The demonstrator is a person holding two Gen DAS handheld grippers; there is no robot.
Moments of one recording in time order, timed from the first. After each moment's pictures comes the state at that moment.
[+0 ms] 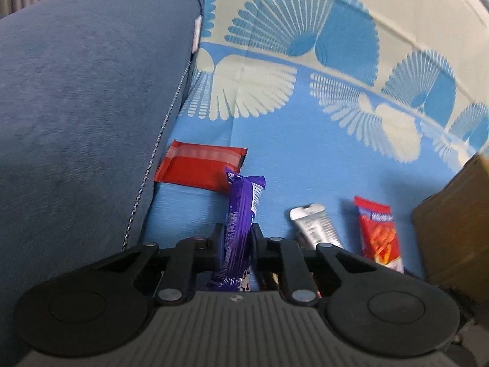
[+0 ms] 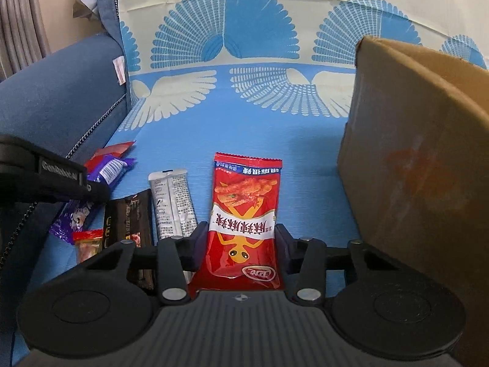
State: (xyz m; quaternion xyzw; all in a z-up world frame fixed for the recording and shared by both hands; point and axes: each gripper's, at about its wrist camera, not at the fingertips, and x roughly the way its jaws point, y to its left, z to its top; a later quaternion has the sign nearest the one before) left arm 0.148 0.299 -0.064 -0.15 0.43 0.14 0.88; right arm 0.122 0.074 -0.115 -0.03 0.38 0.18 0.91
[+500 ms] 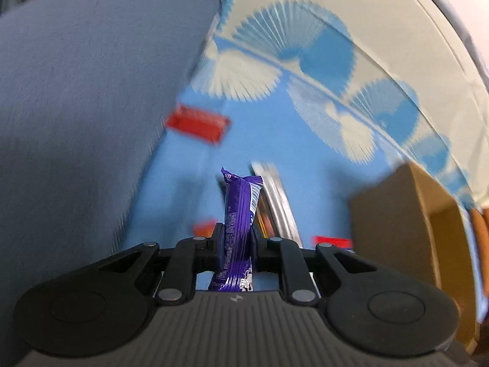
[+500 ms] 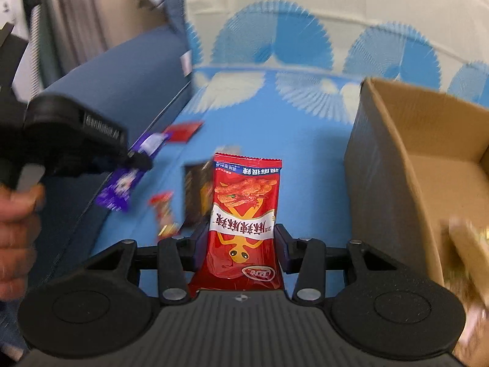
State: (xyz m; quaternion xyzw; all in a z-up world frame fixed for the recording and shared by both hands) left arm 0.056 0.286 -0.018 -0.26 0.44 0.10 0.85; right arm 0.036 0.045 -0.038 -0.06 0.42 0.27 0.87
